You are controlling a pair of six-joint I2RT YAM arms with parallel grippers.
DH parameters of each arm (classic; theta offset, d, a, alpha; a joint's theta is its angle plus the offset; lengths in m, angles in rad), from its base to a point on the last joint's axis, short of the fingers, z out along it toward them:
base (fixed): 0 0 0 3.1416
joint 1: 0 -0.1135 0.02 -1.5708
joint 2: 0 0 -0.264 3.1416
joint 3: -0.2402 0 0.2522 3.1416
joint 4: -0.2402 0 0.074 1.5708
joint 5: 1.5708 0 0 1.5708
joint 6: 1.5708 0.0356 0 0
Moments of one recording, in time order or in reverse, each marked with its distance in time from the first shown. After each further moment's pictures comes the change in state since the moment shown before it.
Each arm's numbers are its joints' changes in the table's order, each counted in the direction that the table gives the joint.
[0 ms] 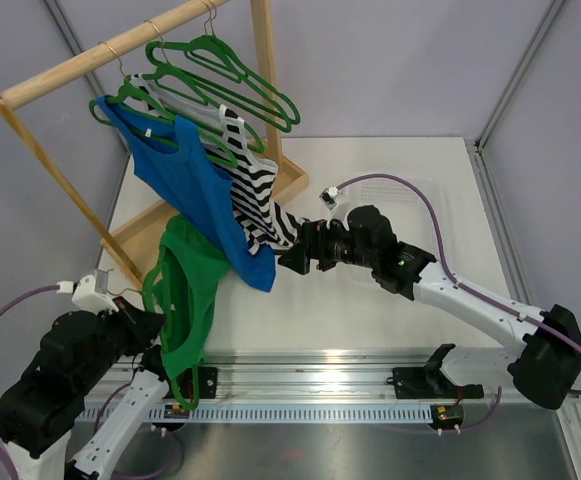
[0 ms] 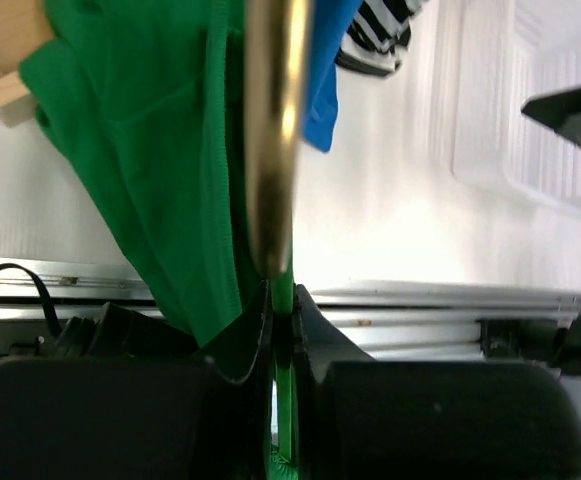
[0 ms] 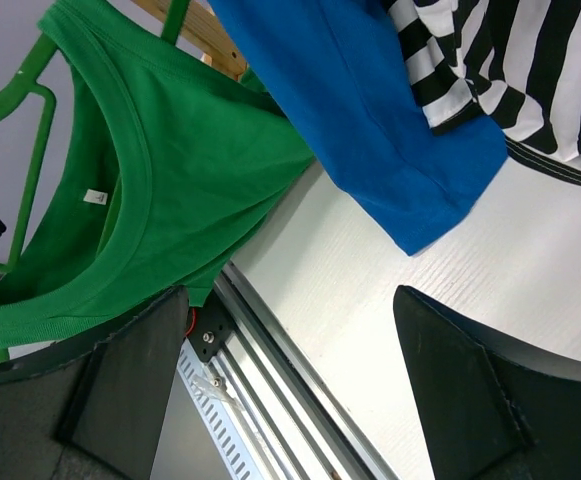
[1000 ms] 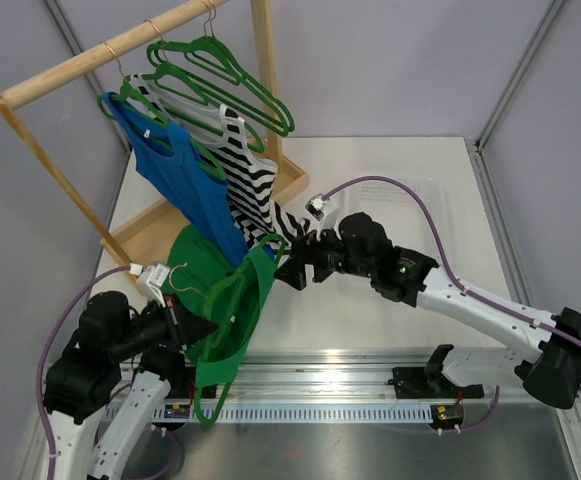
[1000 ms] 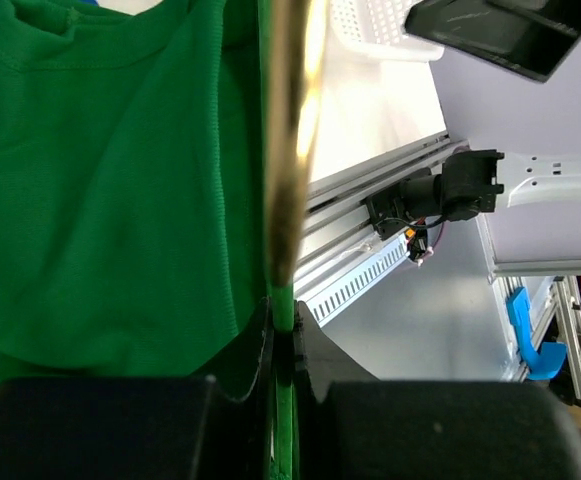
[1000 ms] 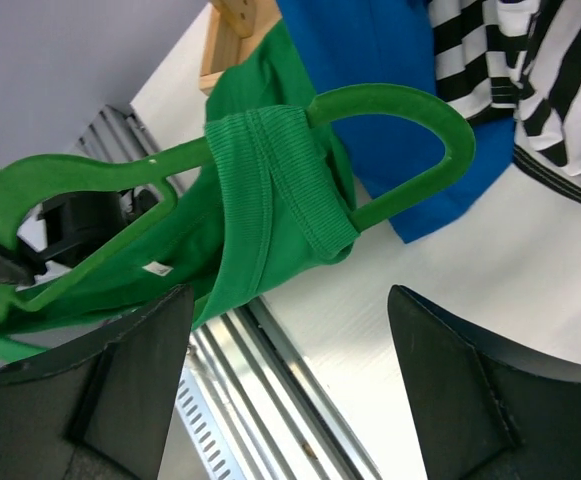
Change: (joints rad) left arm -0.086 0.056 0.270 0.259 0.615 0.092; right arm -0.121 0.038 -0.077 -0.131 0.077 -0.143
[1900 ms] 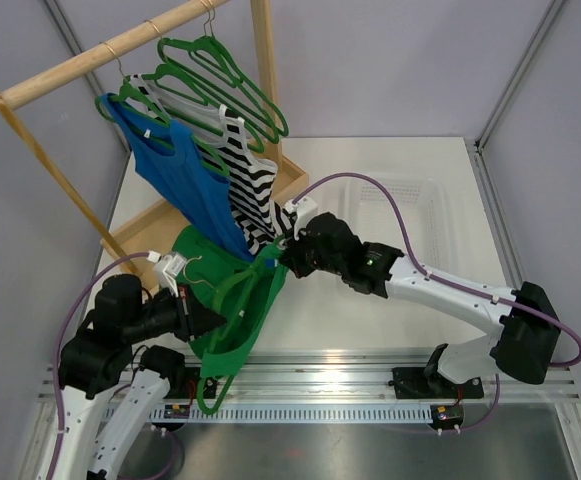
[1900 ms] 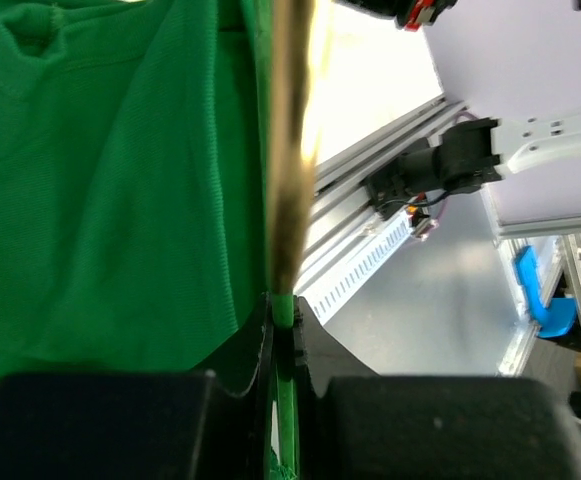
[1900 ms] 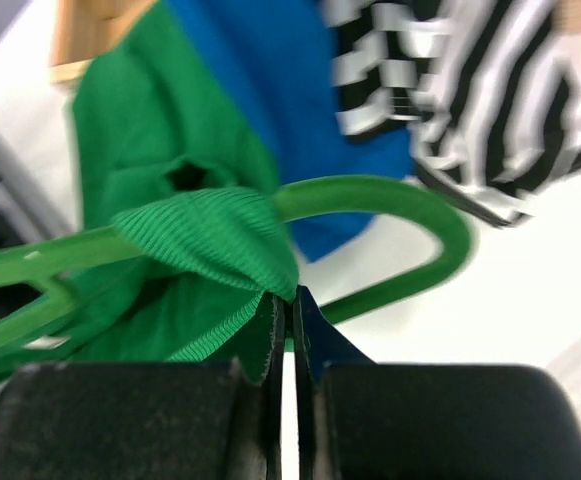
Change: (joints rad) left arm -0.004 -0.109 0.051 0.114 0.094 0.097; right arm -0.048 -0.205 -0.093 -0.019 0.211 -0.154
